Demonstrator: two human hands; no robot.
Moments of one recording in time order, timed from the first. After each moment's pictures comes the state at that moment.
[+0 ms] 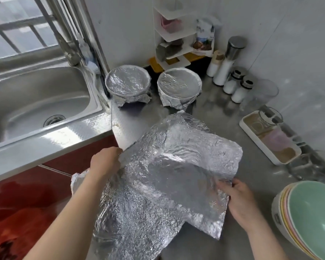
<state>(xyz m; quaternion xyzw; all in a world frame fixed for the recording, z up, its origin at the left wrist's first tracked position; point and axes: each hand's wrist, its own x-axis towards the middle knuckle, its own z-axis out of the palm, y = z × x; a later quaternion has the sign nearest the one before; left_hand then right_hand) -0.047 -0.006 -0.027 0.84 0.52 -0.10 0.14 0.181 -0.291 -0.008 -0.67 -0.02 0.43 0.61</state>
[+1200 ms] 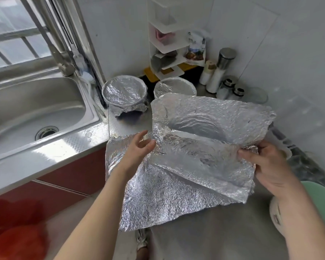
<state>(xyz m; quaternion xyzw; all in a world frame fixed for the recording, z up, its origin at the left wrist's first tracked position) 0.016 -0.030 0.014 0.58 0.37 0.15 0.71 0.246 -0.258 0.080 -0.64 -0.21 0.35 0.65</state>
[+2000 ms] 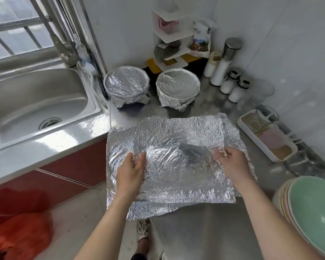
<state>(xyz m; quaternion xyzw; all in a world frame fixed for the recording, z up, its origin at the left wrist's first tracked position) -0.017 -0.091 -0.016 0.68 0.56 0.21 0.43 0.219 -0.234 0.003 -0.85 -0.21 0.26 0.40</state>
